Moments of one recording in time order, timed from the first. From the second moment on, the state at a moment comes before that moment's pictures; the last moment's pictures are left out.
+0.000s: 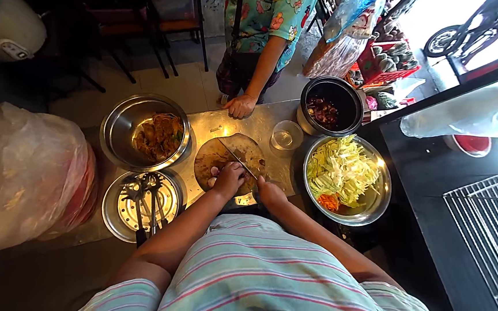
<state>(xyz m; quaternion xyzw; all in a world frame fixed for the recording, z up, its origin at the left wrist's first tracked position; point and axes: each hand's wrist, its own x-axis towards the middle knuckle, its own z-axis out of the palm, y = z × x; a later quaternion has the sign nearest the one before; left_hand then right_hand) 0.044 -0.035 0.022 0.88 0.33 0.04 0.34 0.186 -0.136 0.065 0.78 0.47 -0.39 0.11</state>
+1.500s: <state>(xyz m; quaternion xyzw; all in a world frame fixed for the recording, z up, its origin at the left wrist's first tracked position) 0.039 -0.037 0.019 0.86 0.37 0.04 0.35 0.181 -0.125 0.062 0.77 0.50 -0.38 0.13</state>
